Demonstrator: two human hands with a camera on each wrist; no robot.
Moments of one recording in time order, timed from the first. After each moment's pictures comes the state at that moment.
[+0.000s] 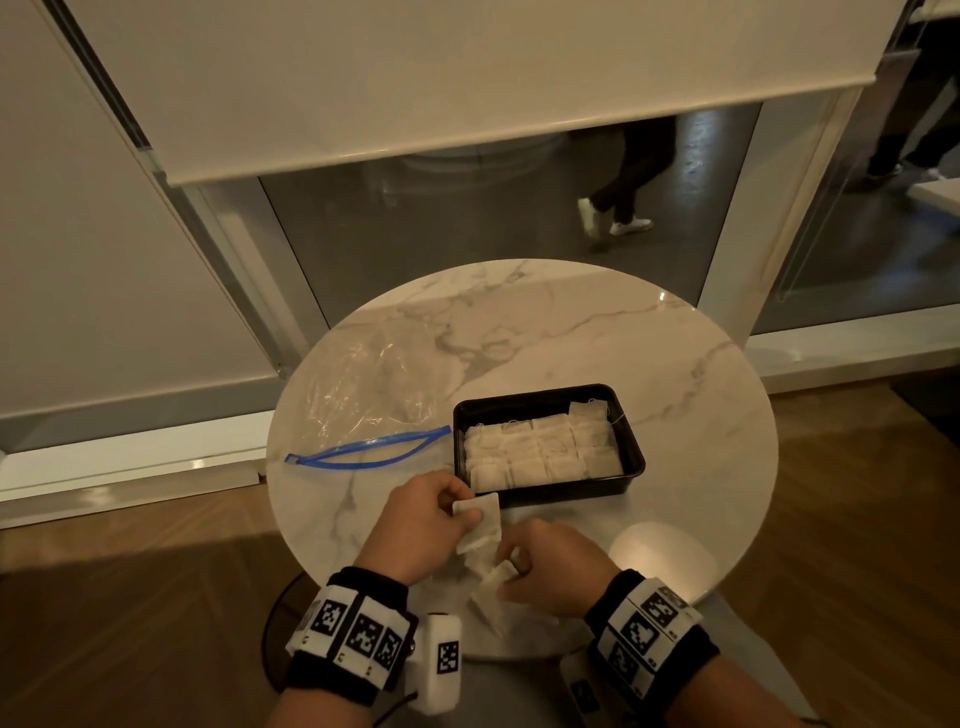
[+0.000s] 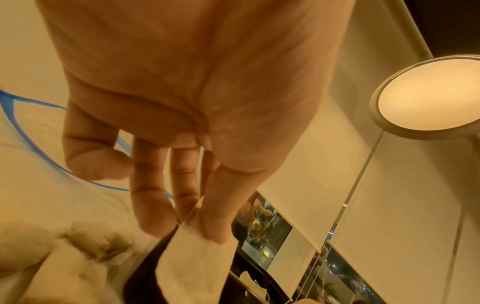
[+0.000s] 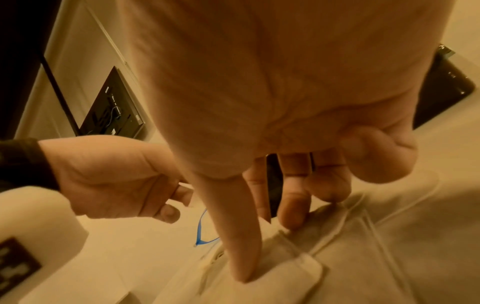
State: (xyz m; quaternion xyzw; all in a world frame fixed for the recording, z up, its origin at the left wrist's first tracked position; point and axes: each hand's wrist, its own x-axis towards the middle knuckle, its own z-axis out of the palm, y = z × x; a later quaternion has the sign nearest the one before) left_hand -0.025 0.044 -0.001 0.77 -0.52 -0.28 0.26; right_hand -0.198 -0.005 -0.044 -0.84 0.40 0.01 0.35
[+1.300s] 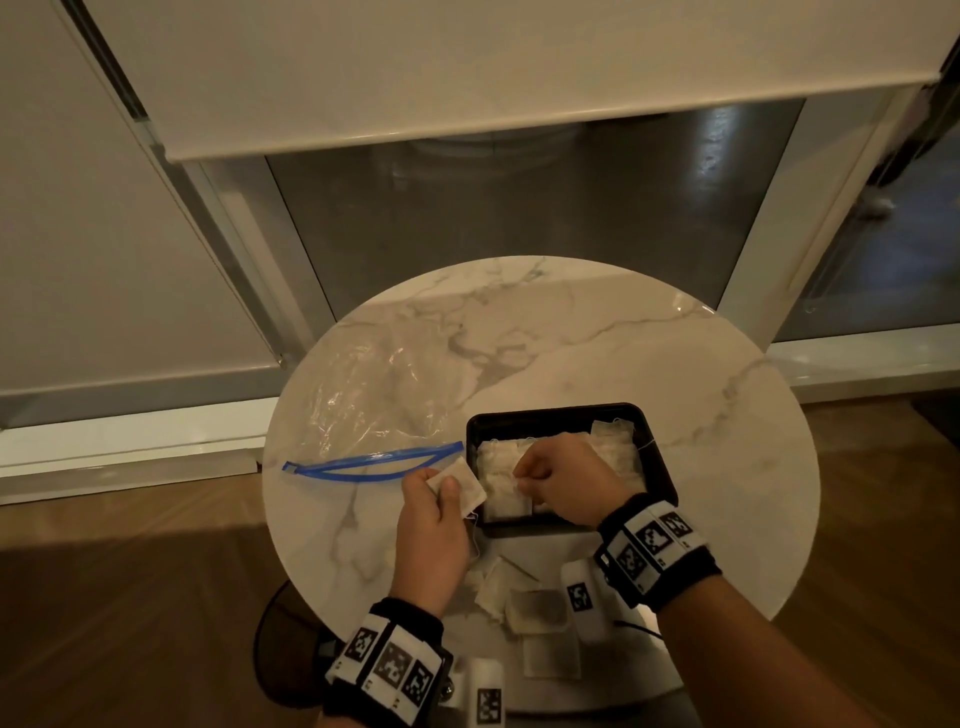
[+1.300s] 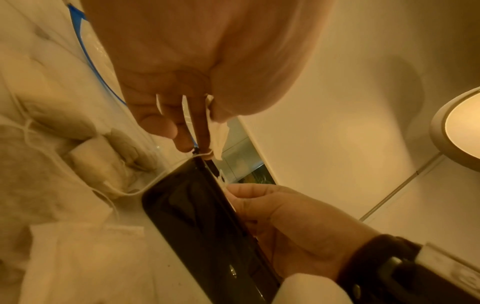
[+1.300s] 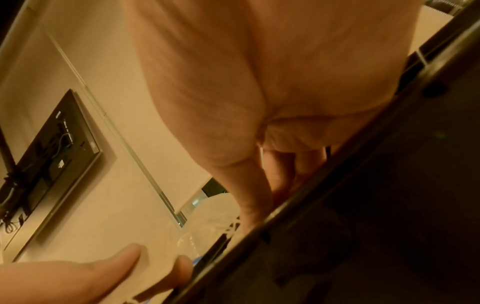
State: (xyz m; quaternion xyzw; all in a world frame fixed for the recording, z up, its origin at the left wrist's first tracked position) left_hand -0.027 0.014 -0.039 0.74 -0.36 -0.25 0.51; right_hand -0.165 -0.107 -0.021 -0.79 0.46 -0.10 0.41
